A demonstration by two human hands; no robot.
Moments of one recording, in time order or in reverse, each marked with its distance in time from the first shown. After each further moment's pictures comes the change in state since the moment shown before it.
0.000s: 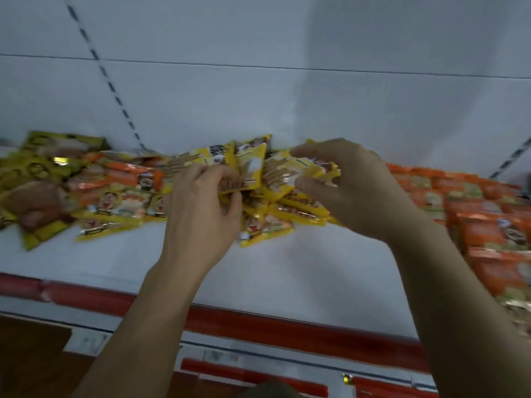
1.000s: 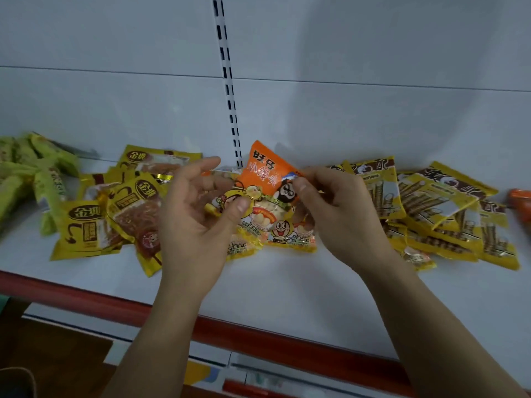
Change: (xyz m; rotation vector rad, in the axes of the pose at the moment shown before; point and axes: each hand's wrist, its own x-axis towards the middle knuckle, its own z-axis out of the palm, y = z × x) left_hand 0.016 -0.158 -0.092 -0.811 0.200 -0.081; right_hand 0.068 -0.132 0.162 0.468 0.116 0.055
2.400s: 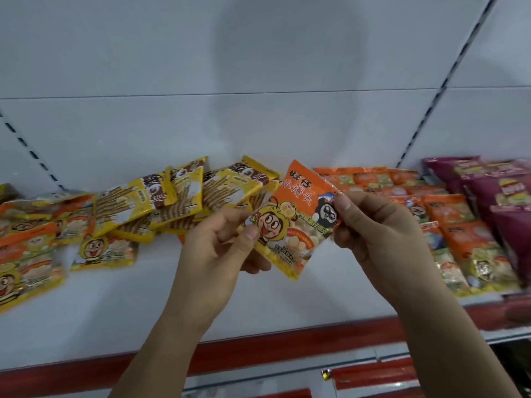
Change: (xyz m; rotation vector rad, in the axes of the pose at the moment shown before) left_hand -0.095 0.073 0.219 -0.249 -0.510 -0.359; right_hand -0.136 0.057 -0.253 0.457 0.359 0.342
